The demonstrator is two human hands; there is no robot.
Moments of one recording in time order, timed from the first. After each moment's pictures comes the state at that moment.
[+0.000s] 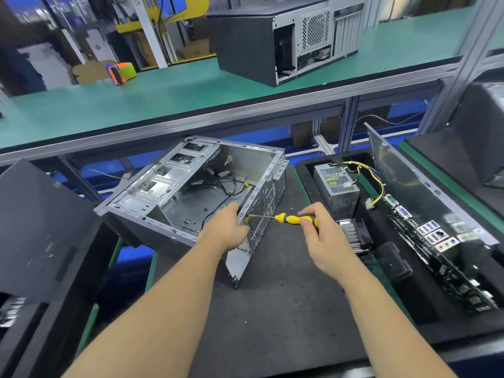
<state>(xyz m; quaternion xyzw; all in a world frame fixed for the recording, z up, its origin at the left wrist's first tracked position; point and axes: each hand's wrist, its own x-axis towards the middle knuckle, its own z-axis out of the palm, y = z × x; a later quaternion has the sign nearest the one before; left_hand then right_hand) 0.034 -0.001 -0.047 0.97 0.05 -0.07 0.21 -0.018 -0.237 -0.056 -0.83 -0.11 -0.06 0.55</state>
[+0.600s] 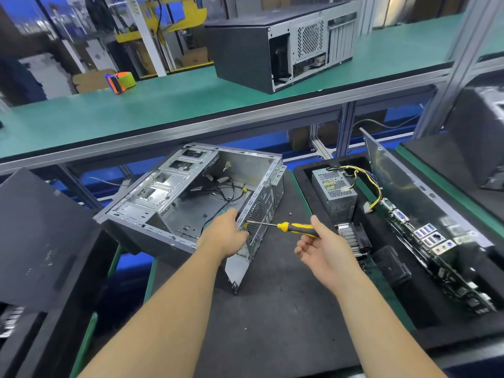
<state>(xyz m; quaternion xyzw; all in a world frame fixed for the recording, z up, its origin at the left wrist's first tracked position) 0.032 -0.002 -0.045 0.97 0.05 -0.06 0.21 -0.014 -0.225 -0.055 -0.40 0.22 0.11 0.88</state>
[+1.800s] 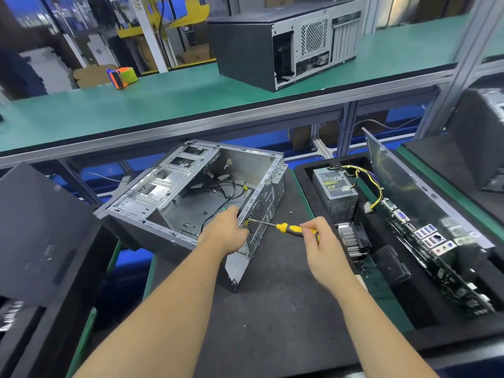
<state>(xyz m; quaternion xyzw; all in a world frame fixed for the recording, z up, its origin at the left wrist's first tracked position) 0.031 -0.005 -0.042 0.98 0.06 -0.07 0.19 -0.029 -0.233 -0.069 -0.83 -0.02 -0.05 0.56</state>
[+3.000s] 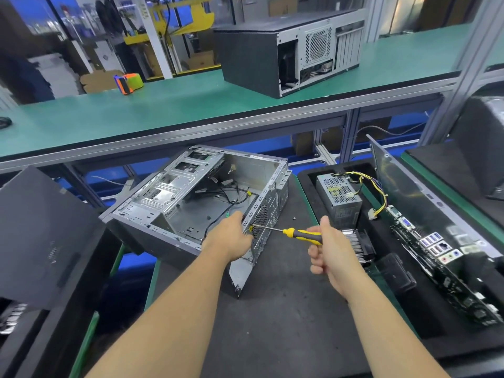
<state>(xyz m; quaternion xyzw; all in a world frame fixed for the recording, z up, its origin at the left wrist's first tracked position) 0.029 -0.005 -0.041 0.98 0.05 -0.07 0.15 -0.006 -0.233 -0.058 -0.64 0.14 0.10 0.75</state>
